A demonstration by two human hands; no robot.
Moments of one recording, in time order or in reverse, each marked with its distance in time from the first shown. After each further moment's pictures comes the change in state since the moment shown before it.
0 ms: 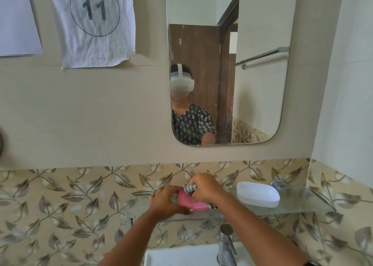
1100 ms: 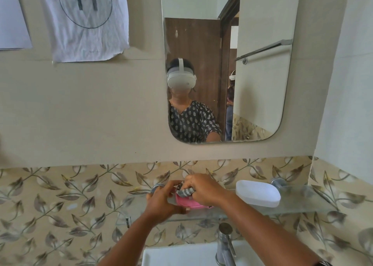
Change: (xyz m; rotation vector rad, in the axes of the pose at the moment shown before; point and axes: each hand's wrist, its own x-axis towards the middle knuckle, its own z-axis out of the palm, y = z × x) left_hand -0.008 0.002 0.001 -0.074 0.074 0.065; right_hand -0.006 0.006 -0.006 -0.034 -0.068 -0.249
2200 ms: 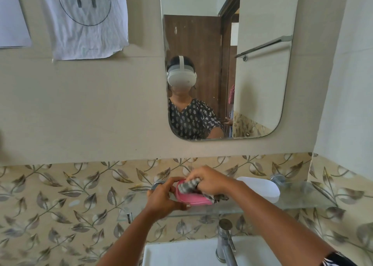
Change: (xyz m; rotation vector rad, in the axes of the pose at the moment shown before) left_hand -0.001 0.003 -0.001 -0.045 -0.026 -0.024; right_hand -0.008 0.006 -0.021 0.308 -0.078 0.036
